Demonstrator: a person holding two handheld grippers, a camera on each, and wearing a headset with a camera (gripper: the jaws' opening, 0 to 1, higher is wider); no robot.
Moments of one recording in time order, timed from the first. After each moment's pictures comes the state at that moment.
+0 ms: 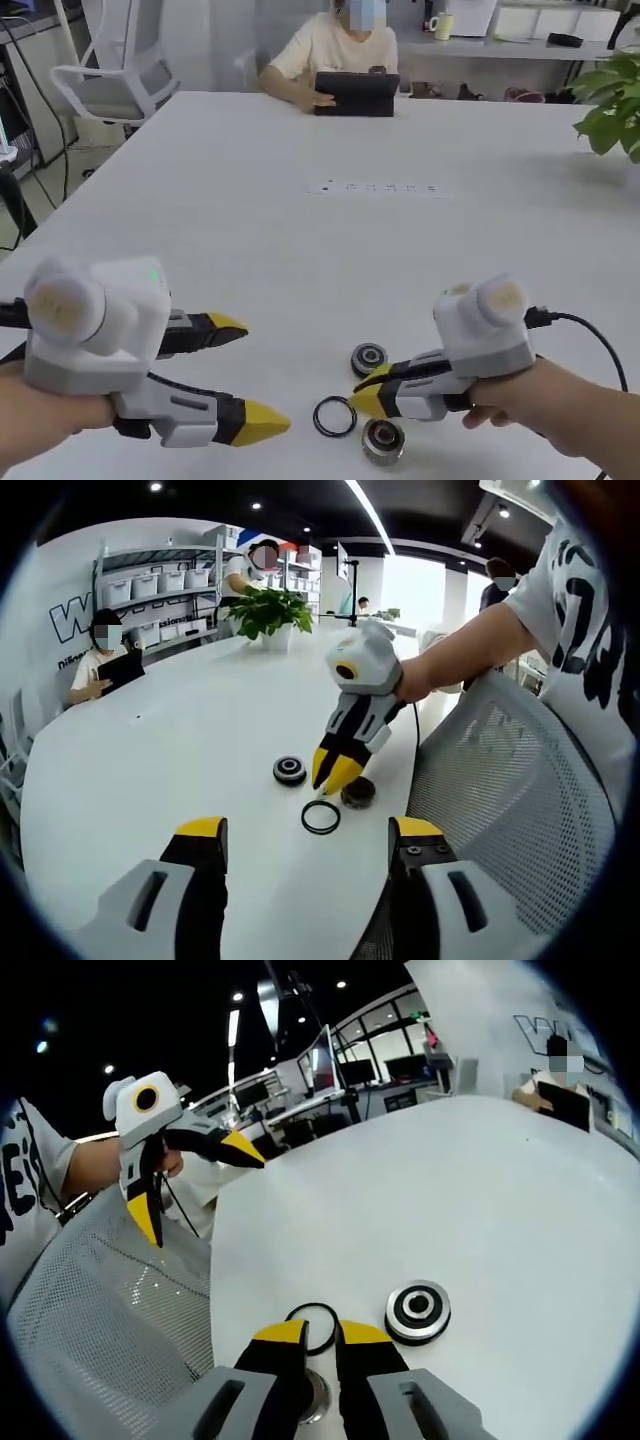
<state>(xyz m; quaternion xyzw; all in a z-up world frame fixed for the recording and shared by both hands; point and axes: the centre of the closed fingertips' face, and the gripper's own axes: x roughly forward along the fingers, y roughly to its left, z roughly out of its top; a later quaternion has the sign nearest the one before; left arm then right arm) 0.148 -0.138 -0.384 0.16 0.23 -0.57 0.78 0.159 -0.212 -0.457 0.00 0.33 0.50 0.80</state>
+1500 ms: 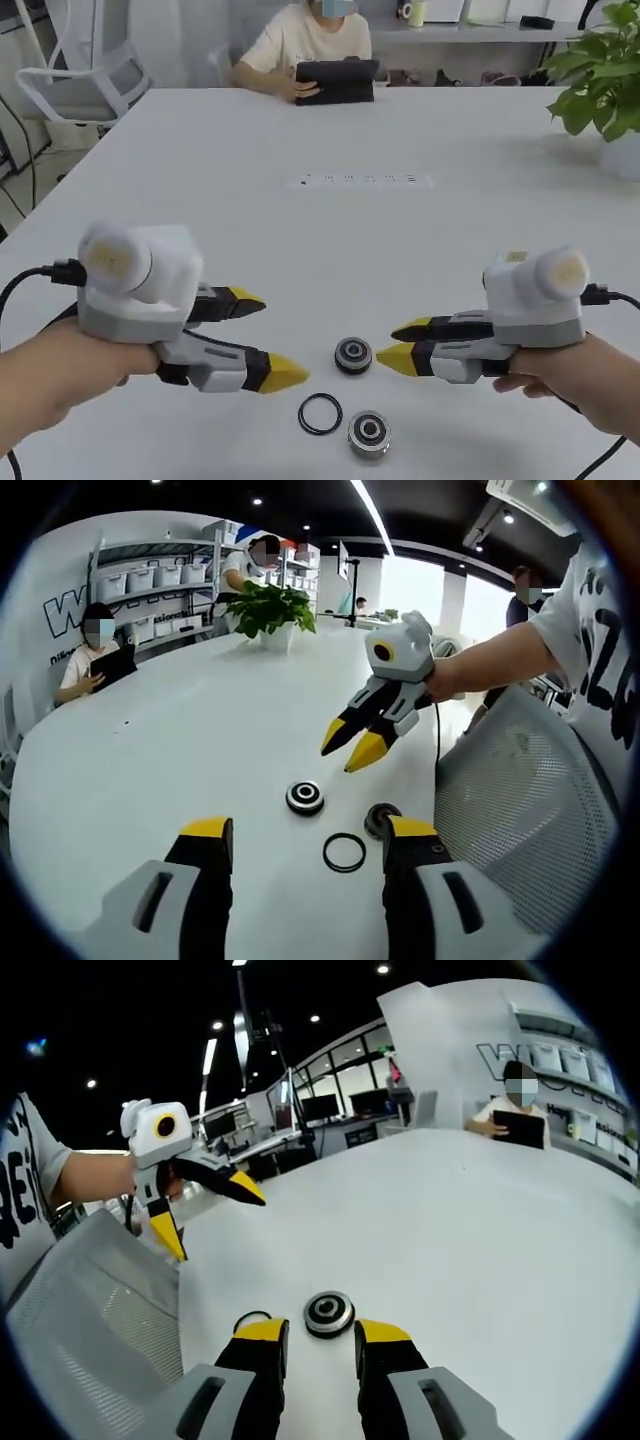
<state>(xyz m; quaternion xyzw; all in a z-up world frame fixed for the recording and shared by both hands) 0.190 -0.178 -0.392 0.15 0.24 -0.58 0.77 0.189 -0.274 -0.436 0.01 0.27 0.42 0.87</state>
